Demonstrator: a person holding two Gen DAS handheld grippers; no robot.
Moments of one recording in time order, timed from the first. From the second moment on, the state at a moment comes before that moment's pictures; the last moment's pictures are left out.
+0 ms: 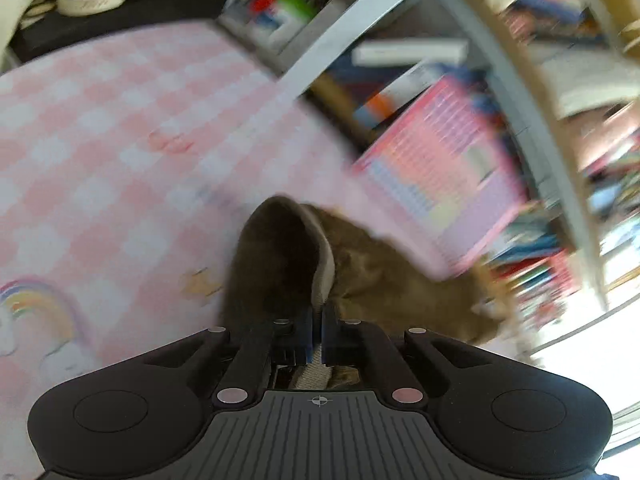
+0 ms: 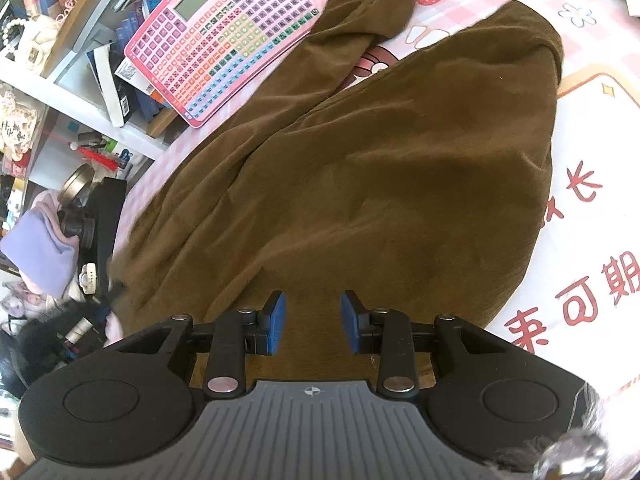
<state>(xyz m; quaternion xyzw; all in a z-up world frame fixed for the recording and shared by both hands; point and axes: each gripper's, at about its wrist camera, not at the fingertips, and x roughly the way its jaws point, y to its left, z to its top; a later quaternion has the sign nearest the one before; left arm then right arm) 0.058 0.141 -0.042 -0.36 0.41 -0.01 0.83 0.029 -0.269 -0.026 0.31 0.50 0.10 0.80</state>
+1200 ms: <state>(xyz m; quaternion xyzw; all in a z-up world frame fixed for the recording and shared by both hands) 0.099 0.219 -0.025 -0.26 0.33 0.16 0.89 0.021 -0.311 -0.030 0.30 0.48 0.02 0.82</state>
